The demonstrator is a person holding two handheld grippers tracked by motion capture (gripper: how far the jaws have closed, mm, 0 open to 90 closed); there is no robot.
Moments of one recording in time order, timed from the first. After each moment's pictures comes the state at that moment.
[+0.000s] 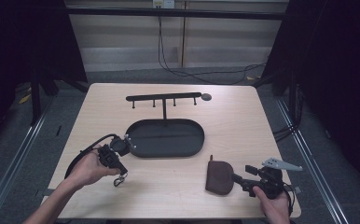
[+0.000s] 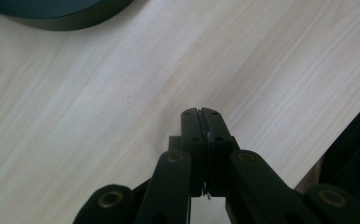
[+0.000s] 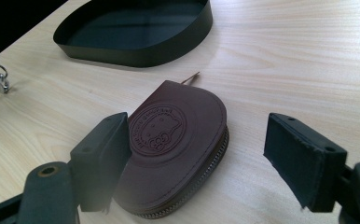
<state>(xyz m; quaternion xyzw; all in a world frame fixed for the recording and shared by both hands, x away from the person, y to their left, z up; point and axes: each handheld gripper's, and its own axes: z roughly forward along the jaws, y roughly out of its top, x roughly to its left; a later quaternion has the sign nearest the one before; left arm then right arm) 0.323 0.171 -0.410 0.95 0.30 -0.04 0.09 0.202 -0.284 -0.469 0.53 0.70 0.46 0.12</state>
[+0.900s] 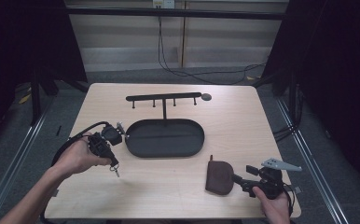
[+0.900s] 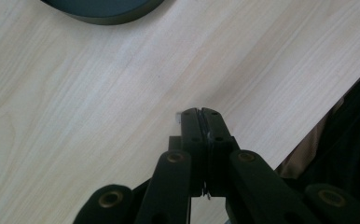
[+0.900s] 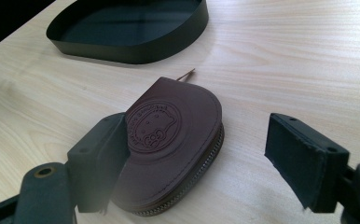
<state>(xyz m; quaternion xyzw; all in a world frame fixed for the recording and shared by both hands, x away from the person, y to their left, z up) 0.329 0.179 -0.366 0.95 0.29 -0.03 0.06 0.201 -0.284 -0.470 0.53 0.70 0.45 0.13</state>
